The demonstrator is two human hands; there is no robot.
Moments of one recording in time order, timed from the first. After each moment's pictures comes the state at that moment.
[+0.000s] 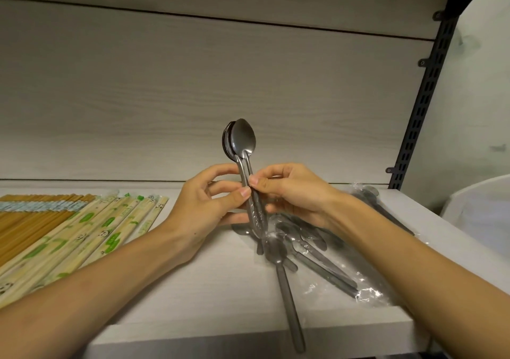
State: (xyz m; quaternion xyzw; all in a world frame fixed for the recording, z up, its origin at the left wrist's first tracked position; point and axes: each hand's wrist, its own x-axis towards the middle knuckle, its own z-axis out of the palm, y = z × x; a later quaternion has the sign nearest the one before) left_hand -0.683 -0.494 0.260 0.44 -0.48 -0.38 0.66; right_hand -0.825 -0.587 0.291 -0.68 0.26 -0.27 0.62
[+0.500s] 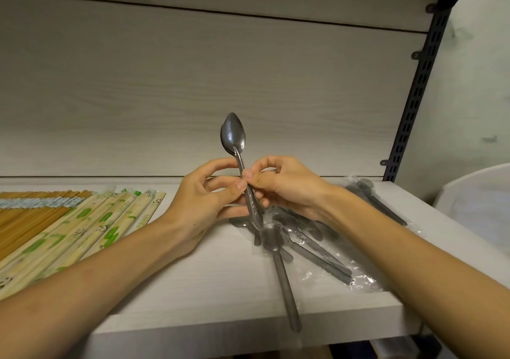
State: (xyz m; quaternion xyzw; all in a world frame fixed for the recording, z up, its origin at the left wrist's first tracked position) left_hand -0.684 -0.495 0.259 0.43 -0.46 -0.40 0.66; right_hand -0.820 -0.589 0.285 -0.69 0.26 -0.28 0.61
